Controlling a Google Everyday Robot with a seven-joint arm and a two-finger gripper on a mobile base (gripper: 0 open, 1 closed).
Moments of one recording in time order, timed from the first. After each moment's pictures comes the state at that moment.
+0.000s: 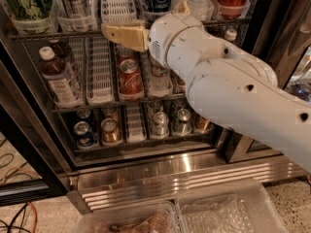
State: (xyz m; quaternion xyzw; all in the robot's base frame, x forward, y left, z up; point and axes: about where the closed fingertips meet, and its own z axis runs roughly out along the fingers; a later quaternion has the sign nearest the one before) arm 0.587 0.022 1.054 -0.20 0.65 0.16 0.72
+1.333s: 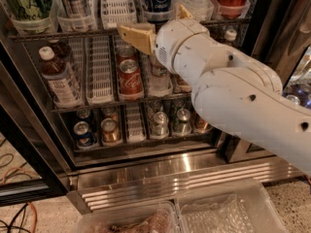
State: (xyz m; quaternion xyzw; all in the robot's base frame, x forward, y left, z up) arm 0.589 0.010 1.045 -0.21 0.64 0.14 0.72
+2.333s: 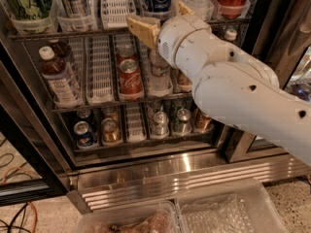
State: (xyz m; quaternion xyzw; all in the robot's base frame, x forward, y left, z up) arm 0.604 0.001 1.048 -0.20 0.64 0.13 0.73
